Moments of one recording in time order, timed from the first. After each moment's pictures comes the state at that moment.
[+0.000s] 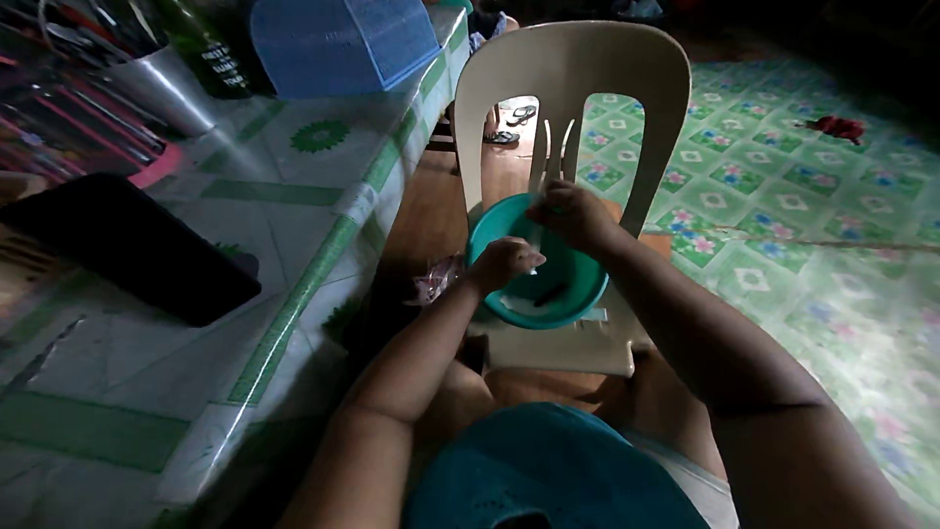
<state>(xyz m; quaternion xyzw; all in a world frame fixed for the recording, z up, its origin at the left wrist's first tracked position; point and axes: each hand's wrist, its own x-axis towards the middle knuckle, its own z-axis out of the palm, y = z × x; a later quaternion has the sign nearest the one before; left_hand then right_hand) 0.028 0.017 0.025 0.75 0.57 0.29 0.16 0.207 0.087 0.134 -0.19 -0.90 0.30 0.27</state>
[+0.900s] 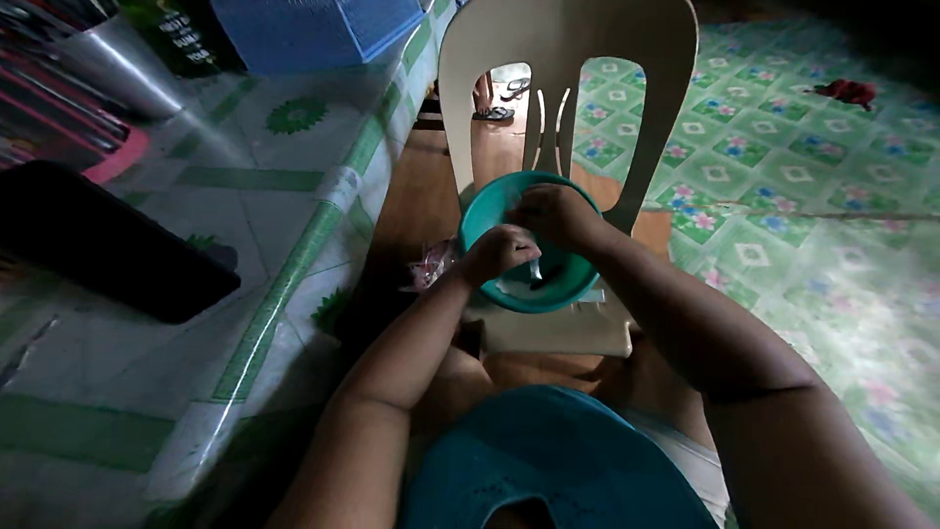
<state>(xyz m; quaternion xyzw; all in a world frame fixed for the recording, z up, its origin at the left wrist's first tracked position) 0.035 0.010 0.027 0.80 0.52 0.27 0.14 0.201 0.077 0.106 -0.14 -0.91 0.27 0.27</state>
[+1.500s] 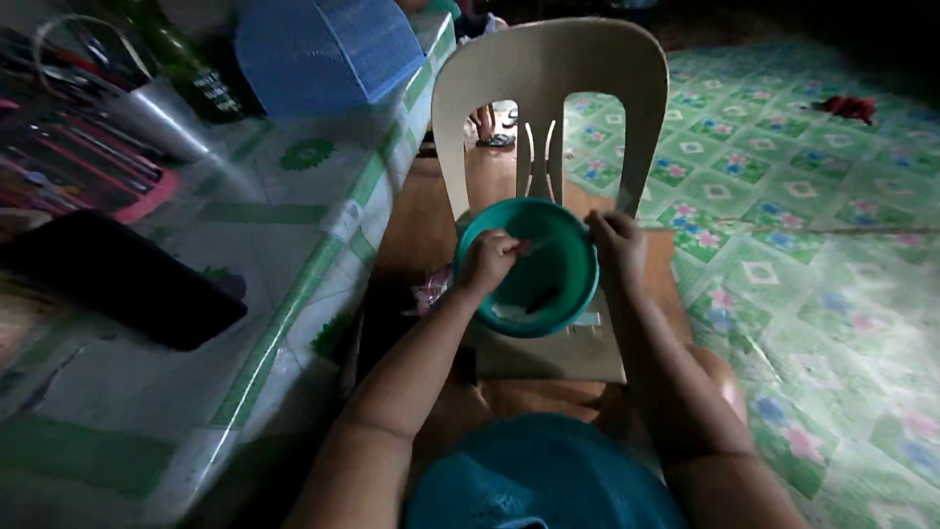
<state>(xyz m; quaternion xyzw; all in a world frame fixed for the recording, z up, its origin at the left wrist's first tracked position) 0.044 0.023 0.037 0.68 0.63 0.36 0.04 0.259 0.105 0.050 -0.39 -0.64 0.43 0.49</state>
